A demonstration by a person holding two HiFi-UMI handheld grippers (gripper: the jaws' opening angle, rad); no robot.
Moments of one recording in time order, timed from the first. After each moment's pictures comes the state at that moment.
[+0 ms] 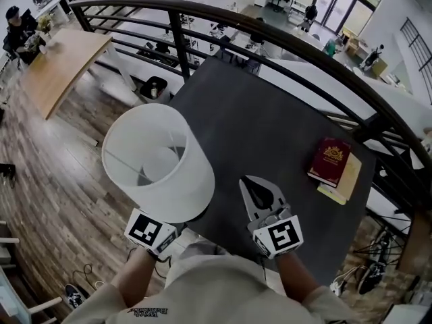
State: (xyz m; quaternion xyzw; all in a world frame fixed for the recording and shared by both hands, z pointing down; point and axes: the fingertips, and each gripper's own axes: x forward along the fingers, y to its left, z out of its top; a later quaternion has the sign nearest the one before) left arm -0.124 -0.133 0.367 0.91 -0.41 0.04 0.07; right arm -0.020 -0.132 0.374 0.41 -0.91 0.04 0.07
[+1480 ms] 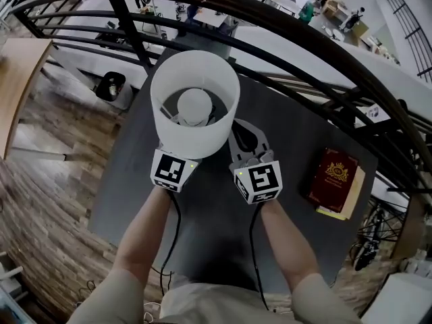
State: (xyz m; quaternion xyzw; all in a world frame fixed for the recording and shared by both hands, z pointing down) left arm -0.014 -0.484 0.522 0.93 -0.37 0.02 -0.01; right arm 0.030 -0.463 0.522 0.51 -0.86 0.03 0.09
